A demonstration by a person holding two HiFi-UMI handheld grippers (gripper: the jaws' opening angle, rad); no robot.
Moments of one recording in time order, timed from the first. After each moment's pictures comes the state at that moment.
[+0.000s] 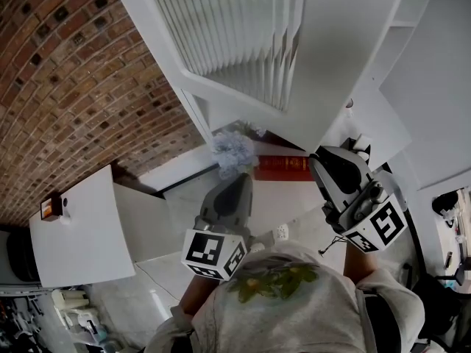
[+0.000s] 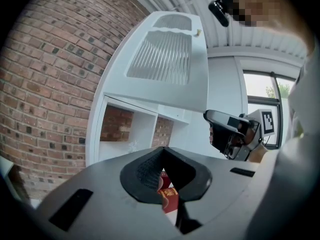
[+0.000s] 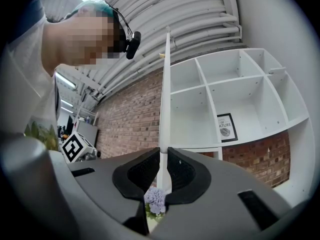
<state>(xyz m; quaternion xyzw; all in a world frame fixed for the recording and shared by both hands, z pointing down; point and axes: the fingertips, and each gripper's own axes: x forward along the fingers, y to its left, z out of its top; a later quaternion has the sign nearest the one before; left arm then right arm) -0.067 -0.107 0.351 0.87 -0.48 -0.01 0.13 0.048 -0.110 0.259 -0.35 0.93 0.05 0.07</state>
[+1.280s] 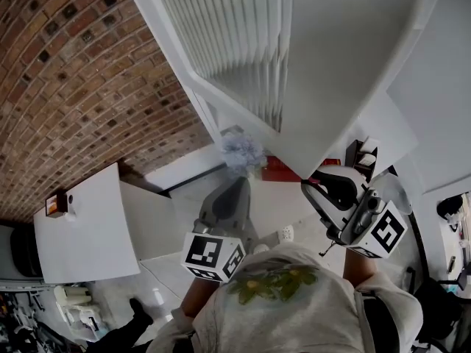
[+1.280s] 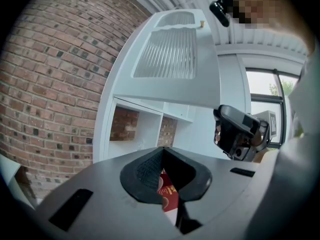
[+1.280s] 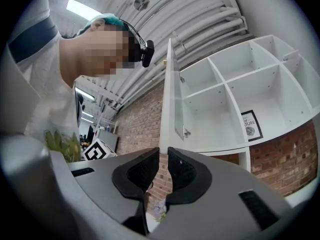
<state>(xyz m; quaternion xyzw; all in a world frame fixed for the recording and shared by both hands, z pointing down) -0.089 -0.101 0.356 0.86 -0.50 0.00 0.13 0.014 -0.073 0.259 -0.24 0.96 0.06 0.10</state>
